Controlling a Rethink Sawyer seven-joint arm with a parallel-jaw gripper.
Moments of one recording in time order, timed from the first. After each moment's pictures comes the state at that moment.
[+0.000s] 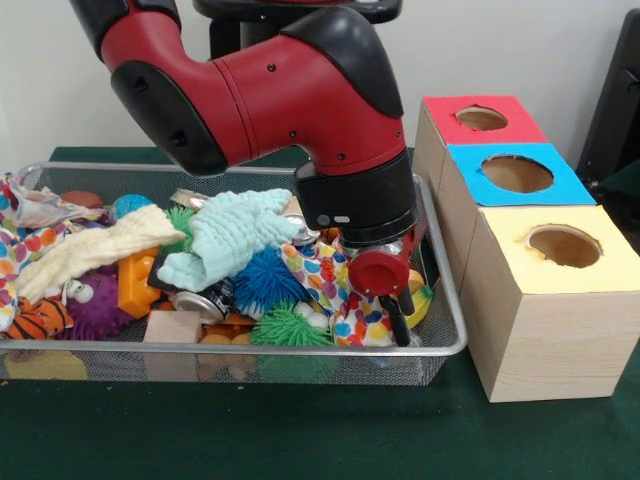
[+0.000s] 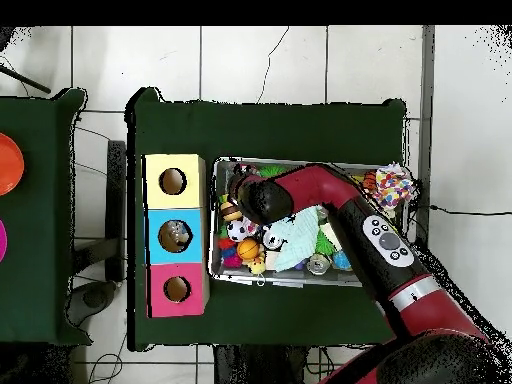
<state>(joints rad) -0.78 -0.28 0.90 1.52 -0.89 0.62 0.70</state>
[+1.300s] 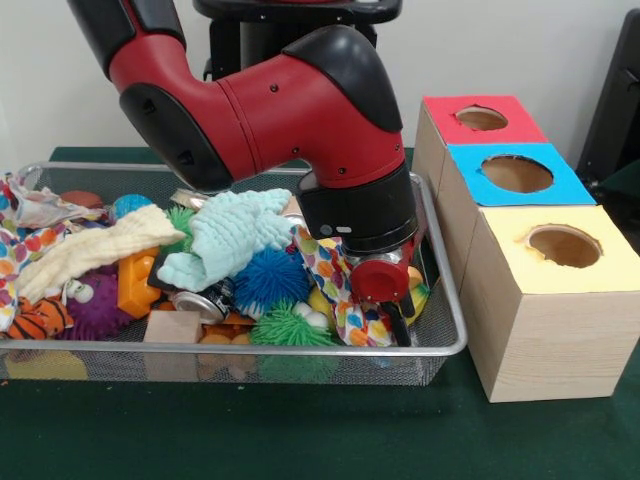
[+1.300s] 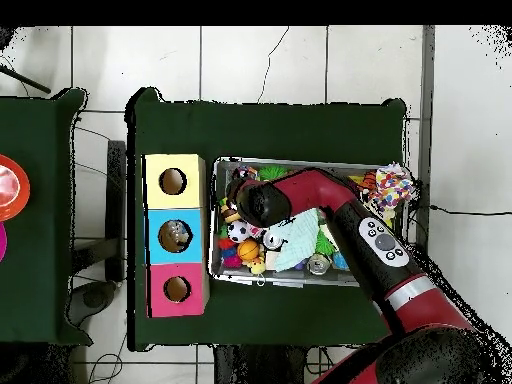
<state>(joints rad) -0.78 -0.25 0.89 1.52 -0.90 0.62 0.70</state>
